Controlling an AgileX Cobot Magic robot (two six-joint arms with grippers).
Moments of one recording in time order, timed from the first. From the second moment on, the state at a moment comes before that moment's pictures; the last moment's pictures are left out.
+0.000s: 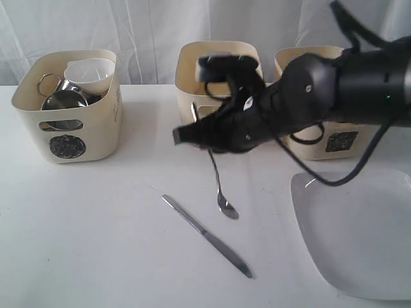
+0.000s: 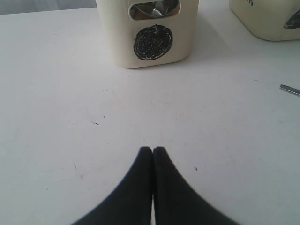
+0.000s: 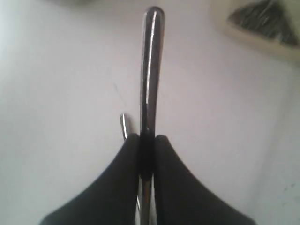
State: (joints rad) left arm -0.13 0.00 0.02 -0.10 0.38 0.11; right arm 0.45 1.65 -1.09 0.36 0.33 -0.07
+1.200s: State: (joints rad) left arm -0.13 0.00 0.02 -0.10 0.38 0.11; right arm 0.23 1.99 -1.71 0.42 0.33 -0.24
